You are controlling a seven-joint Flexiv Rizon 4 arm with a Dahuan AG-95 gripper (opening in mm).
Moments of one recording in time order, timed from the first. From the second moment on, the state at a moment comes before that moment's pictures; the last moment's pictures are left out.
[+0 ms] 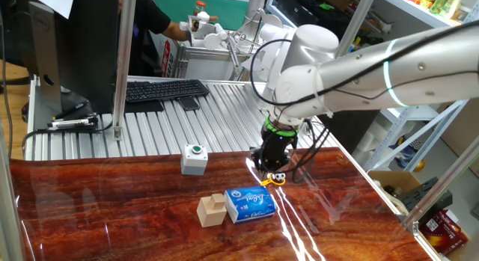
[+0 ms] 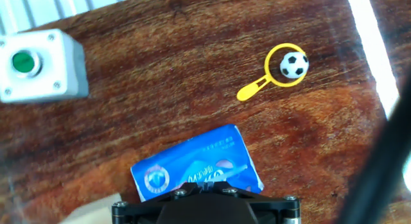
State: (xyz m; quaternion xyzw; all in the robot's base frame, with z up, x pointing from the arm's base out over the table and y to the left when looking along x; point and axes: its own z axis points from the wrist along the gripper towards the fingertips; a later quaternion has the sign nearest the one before) arm 0.557 -0.036 0.124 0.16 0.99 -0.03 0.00
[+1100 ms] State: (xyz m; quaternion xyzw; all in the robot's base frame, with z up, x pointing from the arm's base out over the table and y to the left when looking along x) arm 0.606 -0.064 0.111 0.31 0.95 -0.03 -0.01
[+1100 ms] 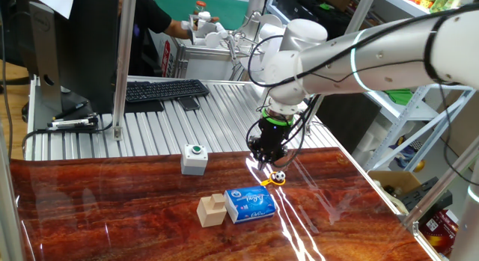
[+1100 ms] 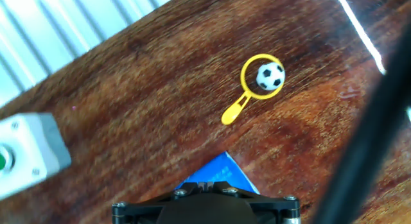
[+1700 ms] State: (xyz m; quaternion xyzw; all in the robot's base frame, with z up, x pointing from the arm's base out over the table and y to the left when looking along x) arm 0.620 -0.084 0.099 0.39 0.92 -0.02 -0.01
